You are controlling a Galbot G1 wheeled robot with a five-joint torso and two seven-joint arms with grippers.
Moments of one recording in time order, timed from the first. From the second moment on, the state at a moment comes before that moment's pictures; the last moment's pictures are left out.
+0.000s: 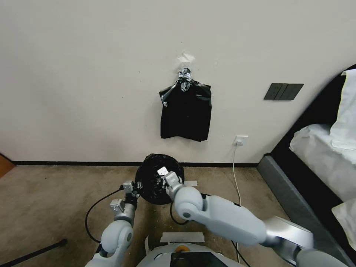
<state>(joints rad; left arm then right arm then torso) 1.60 -1.34 -0.44 -2.10 -0.42 0.11 -0.16 -0.54 1.24 -0.67 1.81 0.93 -0.74 0.82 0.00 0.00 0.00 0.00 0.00</state>
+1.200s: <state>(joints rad) 1.58 -1.32 -0.48 -2.12 -1.03 0.52 -0.44 -0.95 1.01 -0.28 2.33 0.48 -0.51 0.45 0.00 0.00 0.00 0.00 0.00</state>
